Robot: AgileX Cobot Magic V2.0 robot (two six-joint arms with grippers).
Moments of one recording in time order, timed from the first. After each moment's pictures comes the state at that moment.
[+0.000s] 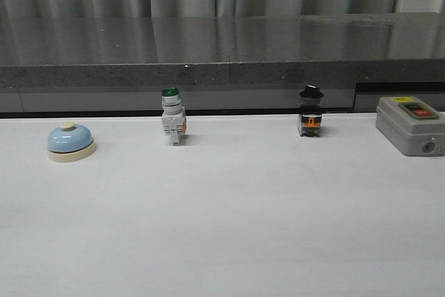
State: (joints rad) left arm -0.05 0.00 0.00 -0.09 0.03 0.03; right arm 0.01 -0.01 0.03 -0.11 0.07 0.19
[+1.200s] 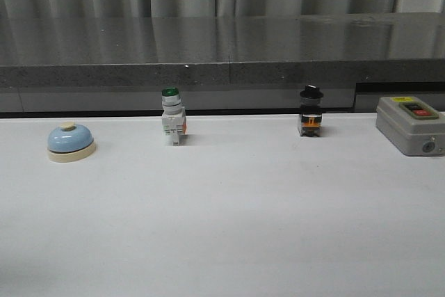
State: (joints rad) left arm -0.05 0.94 -0.65 -0.10 0.20 0.03; right arm 0.01 -0.01 0.03 -0.11 0.07 0.19
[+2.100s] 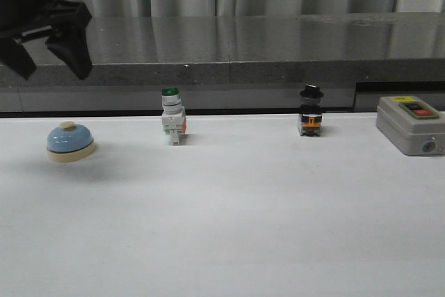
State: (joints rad) left arm -0.20 1.75 -1.33 -0.10 0.67 0.03; right arm 0.01 -0.01 0.03 -0.11 0.07 0.19
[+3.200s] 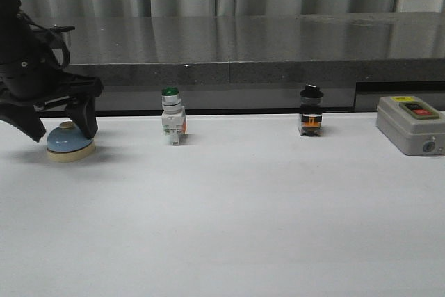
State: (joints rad) left arm -0.14 2.04 -1.44 -0.15 0.66 0.03; right arm 0.01 -0.01 0.03 -0.11 0.07 0.19
